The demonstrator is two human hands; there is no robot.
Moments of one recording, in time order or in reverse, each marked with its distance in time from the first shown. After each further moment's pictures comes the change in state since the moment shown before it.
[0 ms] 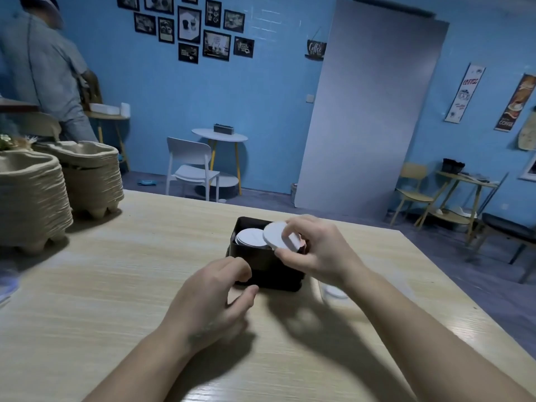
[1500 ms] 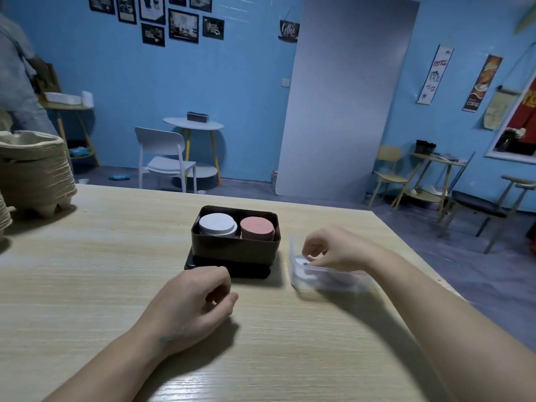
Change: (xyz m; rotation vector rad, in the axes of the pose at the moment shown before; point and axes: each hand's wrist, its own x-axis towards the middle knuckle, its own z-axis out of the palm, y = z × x) left_hand 0.002 0.006 0.022 -0.092 -0.198 0.084; right_hand -0.040 0.090 -0.050 -0.231 -0.538 0.390
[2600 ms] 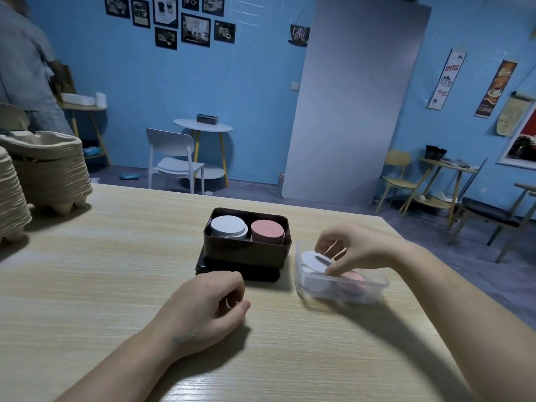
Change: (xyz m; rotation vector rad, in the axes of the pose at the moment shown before) left_hand -0.001 0.003 -0.002 -0.011 -0.075 -0.040; right_hand -0.010 -0.001 -0.031 0.175 -0.076 -0.010
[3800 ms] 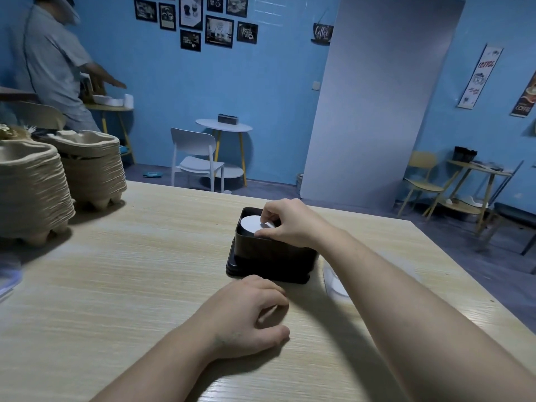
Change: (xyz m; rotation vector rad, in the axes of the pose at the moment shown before) left_hand 0.003 0.002 0.005 0.095 -0.175 -0.023; right_hand 0.107 -0.125 0.053 -0.115 0.269 -0.215
